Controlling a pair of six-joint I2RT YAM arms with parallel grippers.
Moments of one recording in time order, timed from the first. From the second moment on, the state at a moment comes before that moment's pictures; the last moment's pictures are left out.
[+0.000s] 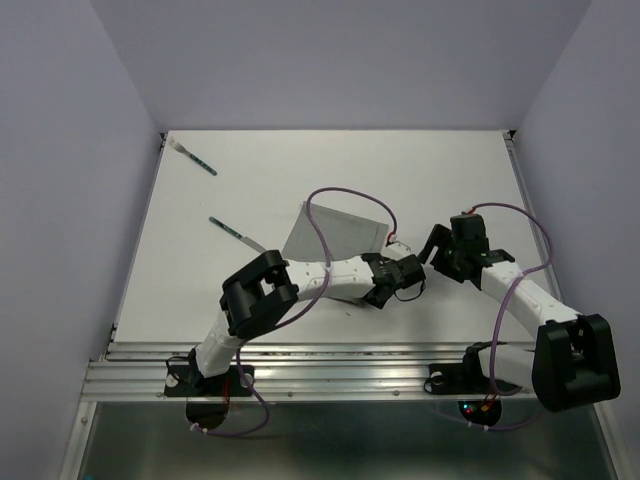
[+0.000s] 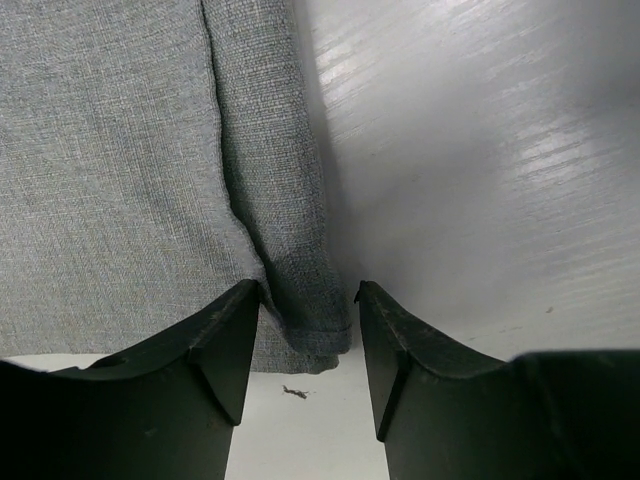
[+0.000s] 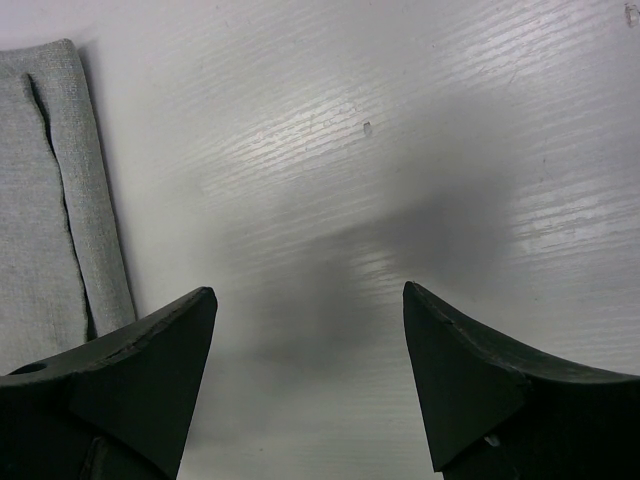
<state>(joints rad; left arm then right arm) -1.21 2.06 1.53 -0.75 -0.46 -0.60 0.18 1.18 0.61 -0.33 0.05 0.63</state>
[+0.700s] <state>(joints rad) -1.18 2.03 1.41 -0.58 -0.44 -0.57 0.18 1.17 0.61 -0.34 0.05 0.63</state>
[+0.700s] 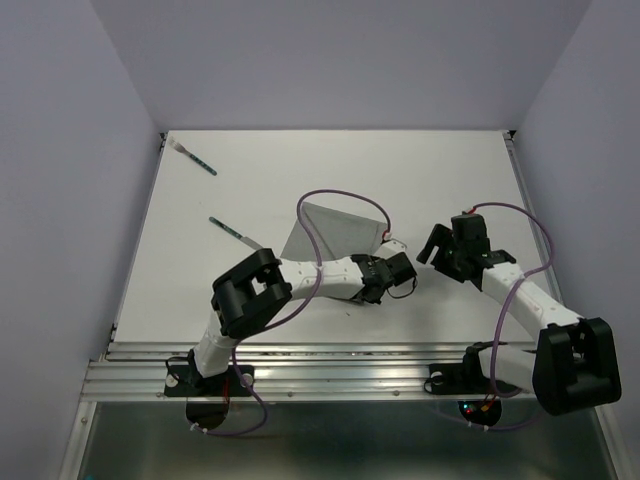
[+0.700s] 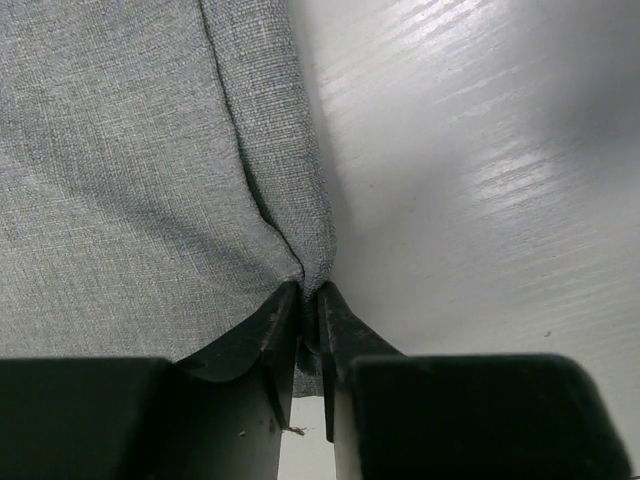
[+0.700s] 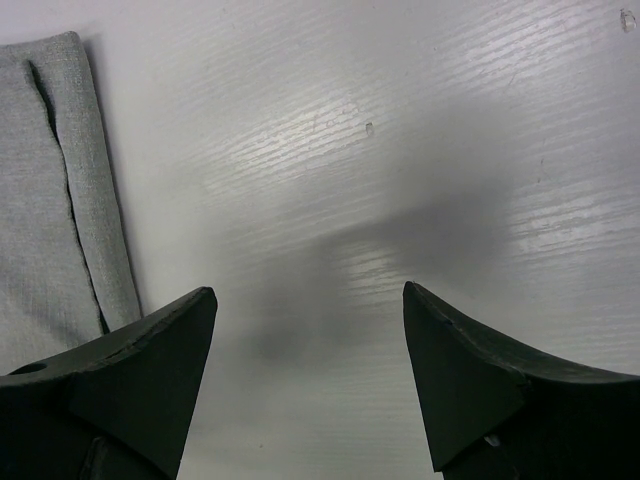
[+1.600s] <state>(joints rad) -1.06 1.80 1.18 -0.37 -0.18 -0.49 0.19 1.42 0.70 -0.14 -0.37 0.72</state>
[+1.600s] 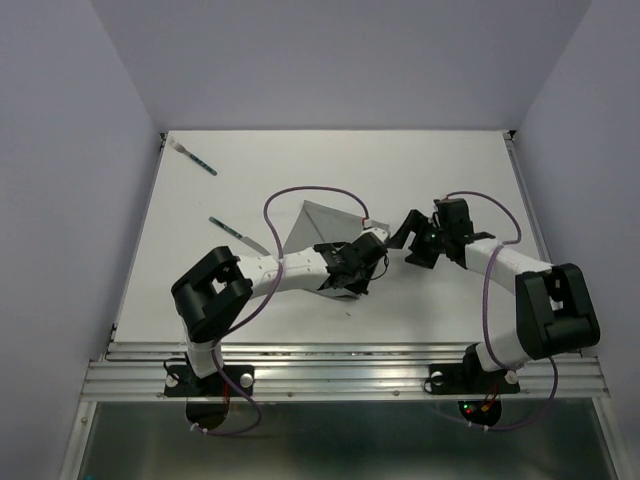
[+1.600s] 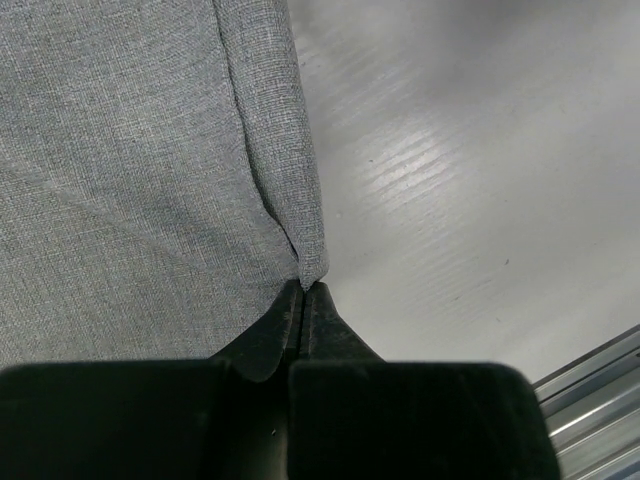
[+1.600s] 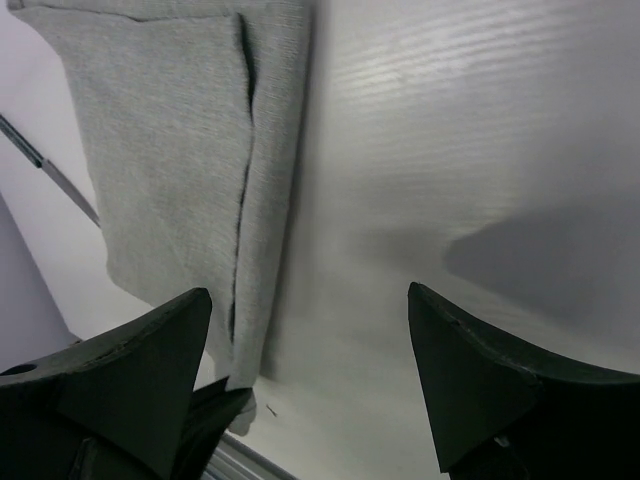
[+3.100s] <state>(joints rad) -1.01 1.66 1.07 -0.29 -0.08 -0.47 0.28 1.87 0.89 0.19 -0.45 0.97</state>
